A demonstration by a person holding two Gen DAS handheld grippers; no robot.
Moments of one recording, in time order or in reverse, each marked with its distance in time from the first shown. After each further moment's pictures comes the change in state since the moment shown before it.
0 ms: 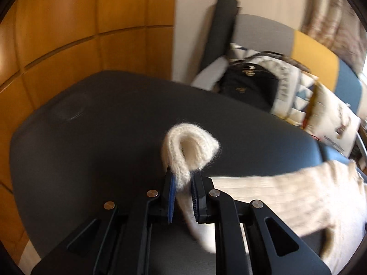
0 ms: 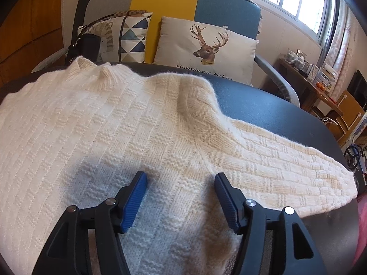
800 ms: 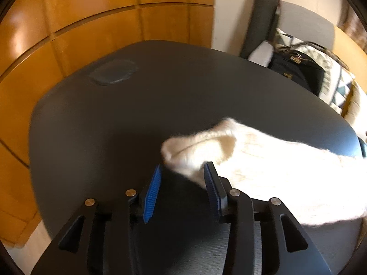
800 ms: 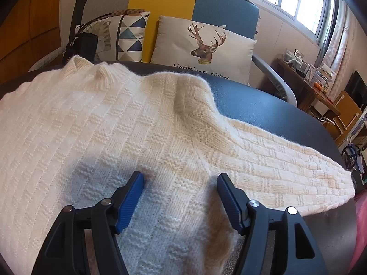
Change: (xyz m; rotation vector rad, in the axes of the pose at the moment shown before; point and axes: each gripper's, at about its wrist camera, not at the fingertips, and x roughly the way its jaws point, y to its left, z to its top) left arm 0.023 0.095 -0.035 -0.086 0.107 0.180; right arm 0.001 -0.001 -0.001 -0.004 0.003 -0.017
